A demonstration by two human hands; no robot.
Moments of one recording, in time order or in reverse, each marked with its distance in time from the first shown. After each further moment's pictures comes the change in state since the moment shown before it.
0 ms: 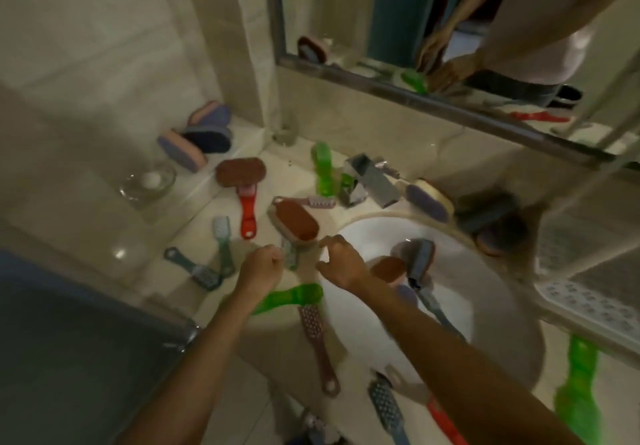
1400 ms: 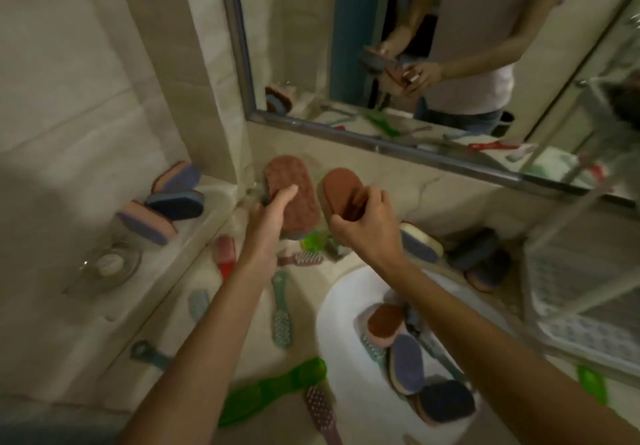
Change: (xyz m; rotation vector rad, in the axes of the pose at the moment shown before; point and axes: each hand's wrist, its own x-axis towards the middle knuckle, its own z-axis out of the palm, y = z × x) left_hand 0.084 0.113 -0.087 -1.225 -0.066 0.037; right_hand 0.031 -0.050 -0.127 0.315 0.726 0.092
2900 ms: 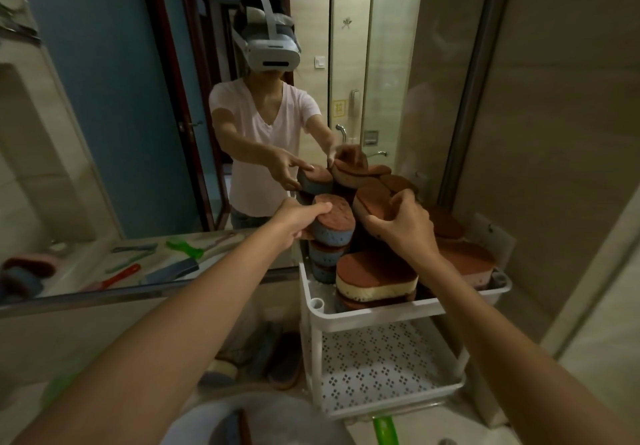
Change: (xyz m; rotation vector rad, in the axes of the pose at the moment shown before) left_hand -0.103 0.001 0.457 0.603 -0.767 0.101; right_hand 0.010 0.162 -0.418 -0.211 0.591 0.303
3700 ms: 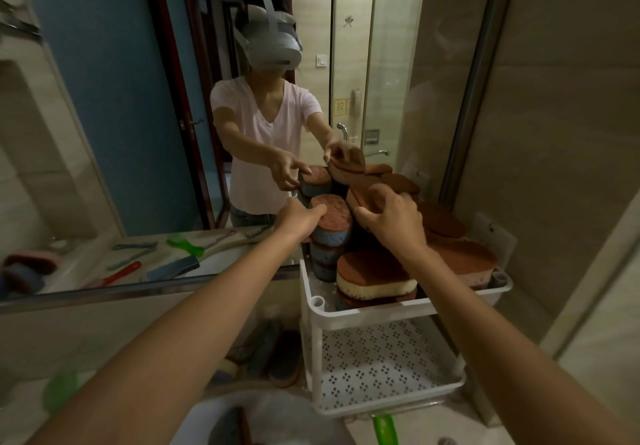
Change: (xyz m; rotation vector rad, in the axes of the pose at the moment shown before) left_hand 0.013 -0.015 0.004 0.311 0.184 0.084; right_hand 0.001 -0.015 0.005 -0.107 -0.027 -0.078
